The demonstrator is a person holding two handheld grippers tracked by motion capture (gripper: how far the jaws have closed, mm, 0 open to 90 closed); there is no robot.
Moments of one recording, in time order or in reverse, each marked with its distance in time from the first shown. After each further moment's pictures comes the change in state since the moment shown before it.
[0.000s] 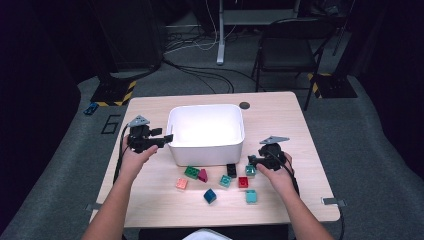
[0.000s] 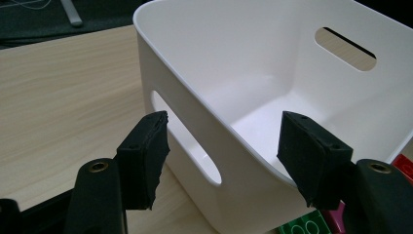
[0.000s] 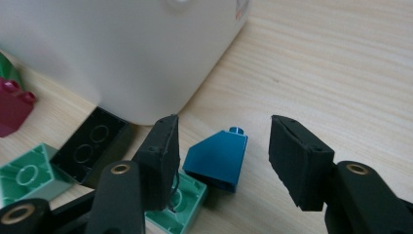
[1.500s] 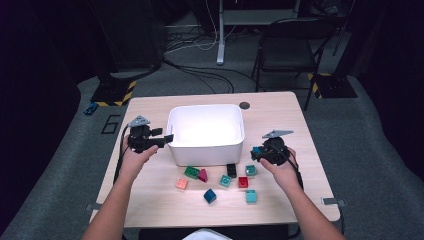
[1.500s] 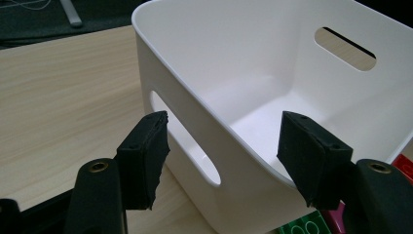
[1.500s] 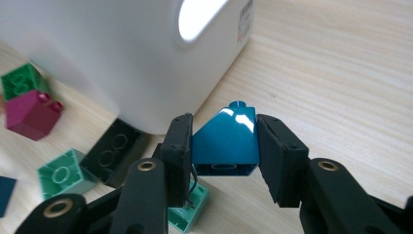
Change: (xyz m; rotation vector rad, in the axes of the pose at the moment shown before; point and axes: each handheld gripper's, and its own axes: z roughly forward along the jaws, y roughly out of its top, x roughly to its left) left arm -0.001 0.000 0.001 -0.004 -0.001 -0.004; right arm -0.004 0.024 -0.026 -0.003 0.036 -0.023
